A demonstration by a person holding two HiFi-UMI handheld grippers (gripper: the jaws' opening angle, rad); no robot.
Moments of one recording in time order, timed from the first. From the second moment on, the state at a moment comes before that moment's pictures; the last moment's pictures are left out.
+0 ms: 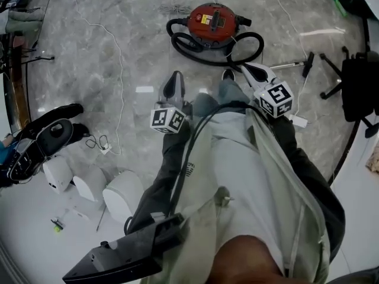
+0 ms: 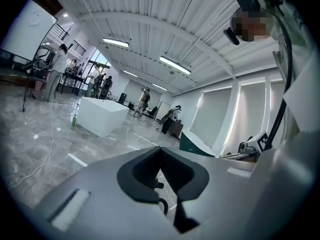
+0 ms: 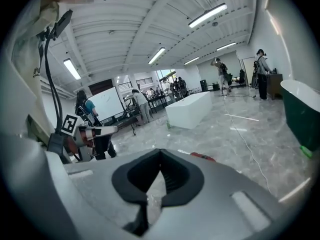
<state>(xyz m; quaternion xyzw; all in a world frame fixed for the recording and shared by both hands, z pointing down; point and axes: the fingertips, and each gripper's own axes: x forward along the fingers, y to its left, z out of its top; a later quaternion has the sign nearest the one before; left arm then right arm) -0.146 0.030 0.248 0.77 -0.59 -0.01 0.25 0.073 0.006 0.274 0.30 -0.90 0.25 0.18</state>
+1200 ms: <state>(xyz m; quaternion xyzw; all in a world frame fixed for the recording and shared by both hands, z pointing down) -0.137 -0.168 0.515 0.82 -0.48 0.17 0.28 0.040 0.007 0.458 0.43 -0.79 0.37 0.23</state>
